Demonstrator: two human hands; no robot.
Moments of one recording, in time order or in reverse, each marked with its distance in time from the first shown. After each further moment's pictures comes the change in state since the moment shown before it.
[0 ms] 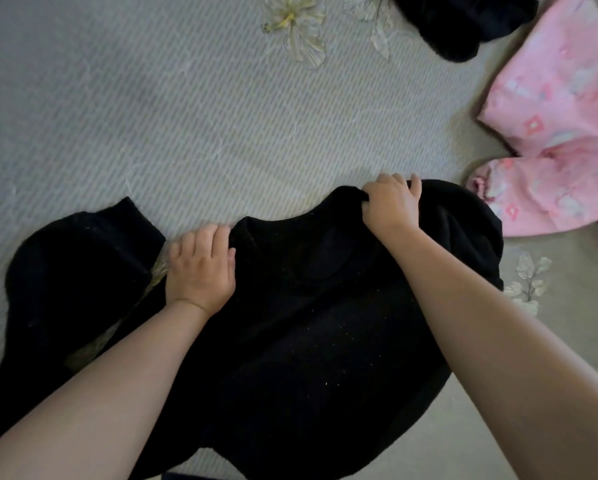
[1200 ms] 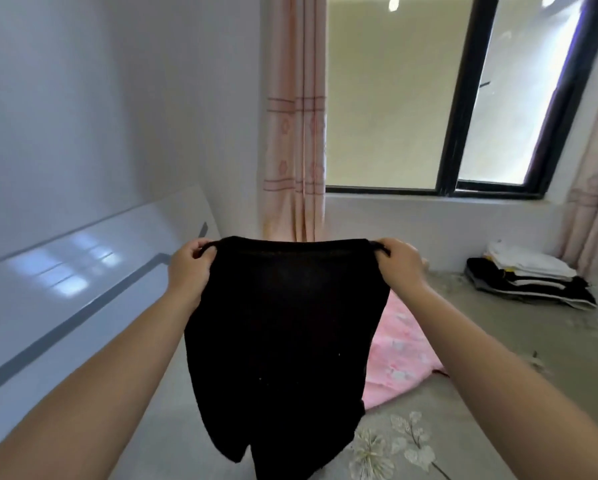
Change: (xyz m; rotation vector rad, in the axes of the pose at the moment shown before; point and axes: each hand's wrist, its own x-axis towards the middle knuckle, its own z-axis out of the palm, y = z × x) left_hand -0.092 0.345 -0.467 -0.951 0.626 0.122; right_hand -0.395 0.294 -0.336 0.809 0.964 0.225
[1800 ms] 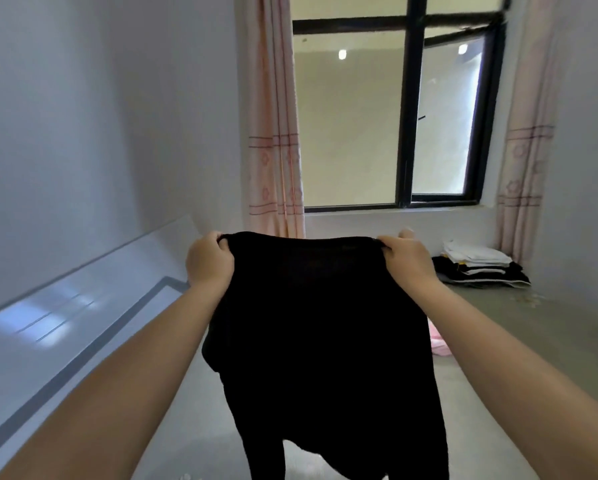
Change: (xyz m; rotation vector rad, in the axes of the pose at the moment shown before) left_hand -0.091 0.084 -0.113 0.413 0.021 0.335; right_hand -0.164 -0.073 -0.106 -0.109 0.140 -0.104
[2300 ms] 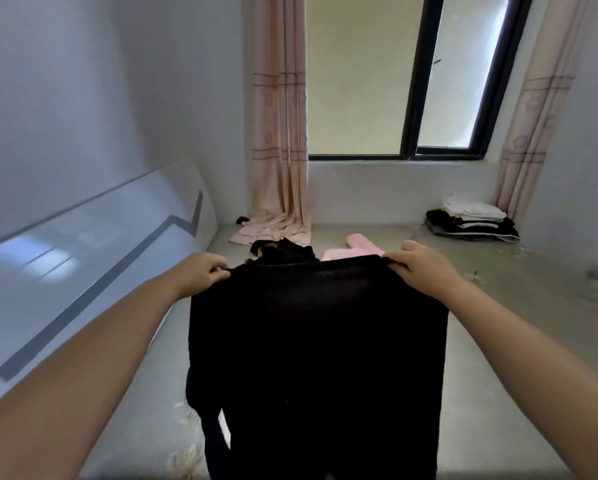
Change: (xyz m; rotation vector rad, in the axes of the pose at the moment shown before) left_hand -0.076 -0.107 -0.067 0.229 -0.834 0.202; right_hand -0.117 0.013 0.010 -0.241 -0.351 -0.189
